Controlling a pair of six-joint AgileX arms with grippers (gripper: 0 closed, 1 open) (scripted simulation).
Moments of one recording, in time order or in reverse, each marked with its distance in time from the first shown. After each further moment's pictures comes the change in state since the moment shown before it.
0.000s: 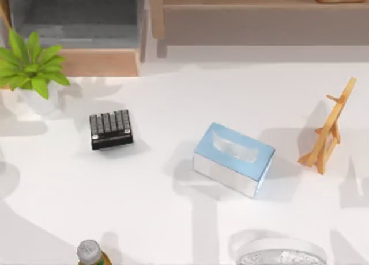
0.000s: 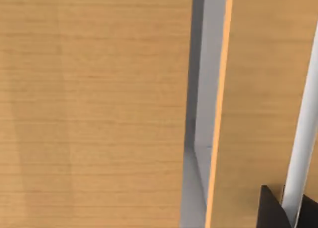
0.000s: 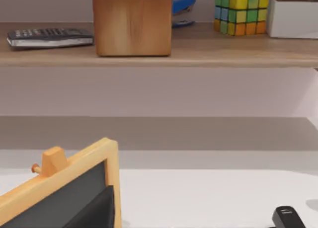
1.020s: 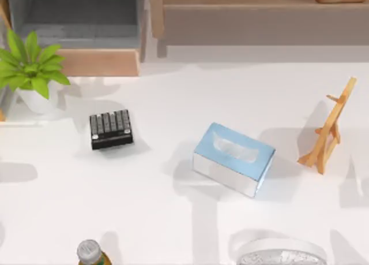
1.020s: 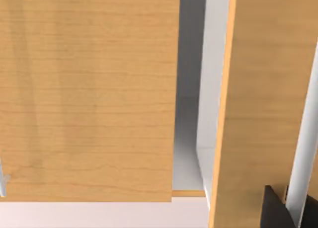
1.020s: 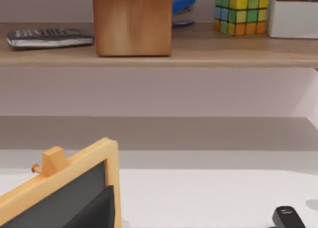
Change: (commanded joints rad) left arm 0.125 -0.135 -0.304 0.172 0.128 0.007; right arm 0.000 0.000 0.000 0.000 0.000 0.000
